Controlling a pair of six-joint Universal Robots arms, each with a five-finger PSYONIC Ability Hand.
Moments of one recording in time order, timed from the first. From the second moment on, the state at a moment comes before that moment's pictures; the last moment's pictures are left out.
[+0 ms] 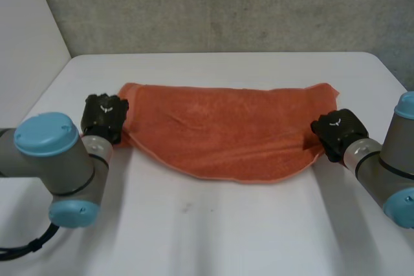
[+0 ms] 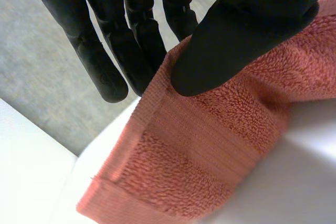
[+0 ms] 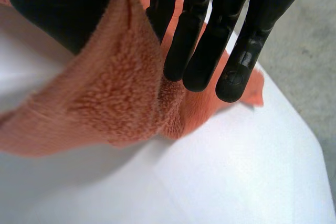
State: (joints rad) left arm 4.35 -2.13 -1.66 3.69 -1.70 3.61; right arm 1.77 -1.07 1.62 -0.17 1.44 2.48; left_hand 1.19 1.22 1.22 1.22 1.04; right_hand 0.98 1.18 1.19 1.19 0.99
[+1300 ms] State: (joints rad) left arm 4.41 -1.53 -1.82 3.32 -1.70 3.61; right arm 1.38 -1.72 1.62 0.32 1.08 2.71; left_hand 1.19 1.22 1.22 1.22 1.04; right_hand 0.97 1.18 1.18 1.19 0.98
